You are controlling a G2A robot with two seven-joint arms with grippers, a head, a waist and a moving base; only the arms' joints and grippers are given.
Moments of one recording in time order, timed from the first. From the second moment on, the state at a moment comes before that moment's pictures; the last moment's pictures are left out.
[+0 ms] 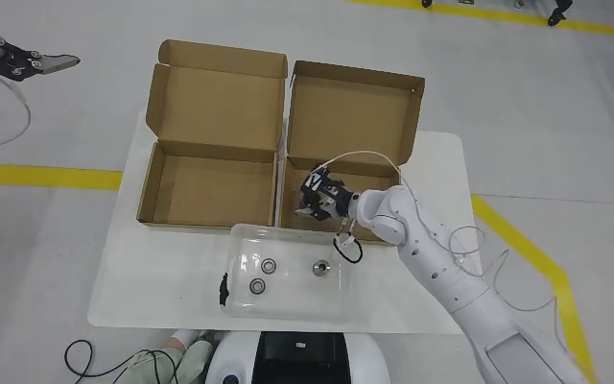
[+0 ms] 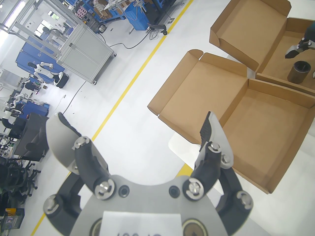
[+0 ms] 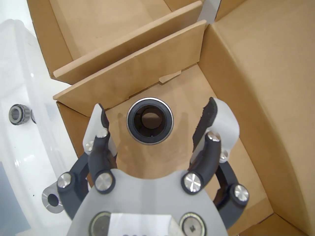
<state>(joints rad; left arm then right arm) 0.60 -0.17 -1.14 -1.49 0.83 -0.81 -0.08 -0.86 -1.32 0.81 -1.30 -1.09 -0.52 0.49</state>
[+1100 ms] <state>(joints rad) 0.60 -0.17 -1.14 -1.49 0.83 -0.81 -0.08 -1.30 -1.19 0.98 -2.02 -1.28 -0.83 0.58</state>
